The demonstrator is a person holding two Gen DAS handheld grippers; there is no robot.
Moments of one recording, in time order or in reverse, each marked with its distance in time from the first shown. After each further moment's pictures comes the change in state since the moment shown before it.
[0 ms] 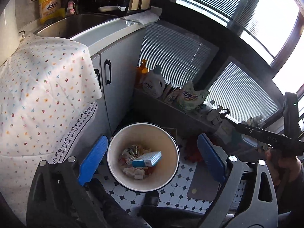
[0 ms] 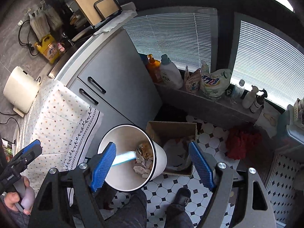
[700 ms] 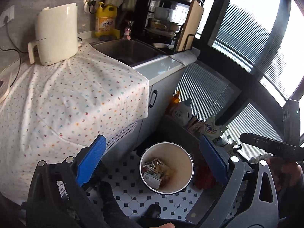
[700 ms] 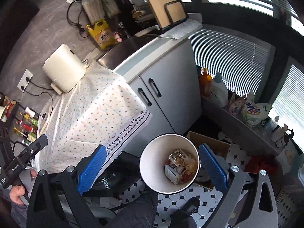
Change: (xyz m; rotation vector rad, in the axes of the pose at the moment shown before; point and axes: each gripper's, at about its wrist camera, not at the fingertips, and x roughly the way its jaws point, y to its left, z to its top) left arm -0.141 0.051 -0.010 -0.217 -0.212 0.194; right arm -0.048 0.123 0.033 -0.276 0.025 0.233
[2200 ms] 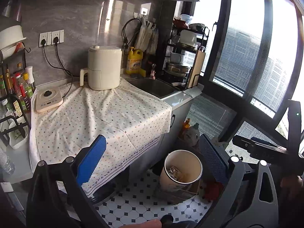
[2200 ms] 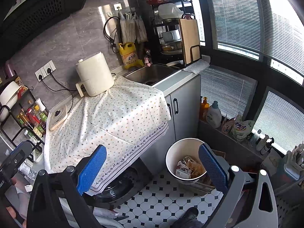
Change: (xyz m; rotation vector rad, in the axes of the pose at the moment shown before) left arm -0.245 0.077 -0.086 -0.008 -0.282 0.066; right arm -0.139 0.223 -0.131 -0.088 -0.271 -0.147
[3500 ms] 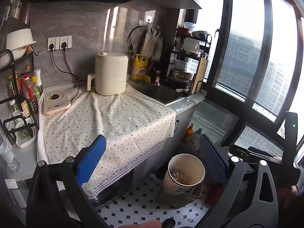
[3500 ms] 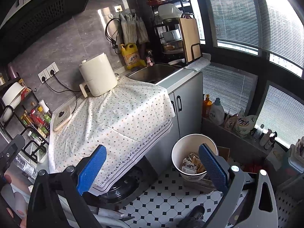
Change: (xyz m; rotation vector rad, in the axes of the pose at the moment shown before) left arm -0.026 0.005 -0.004 -0.009 -0.048 0.033; right arm -0.006 0.007 -0.022 0.029 -0.012 0.022
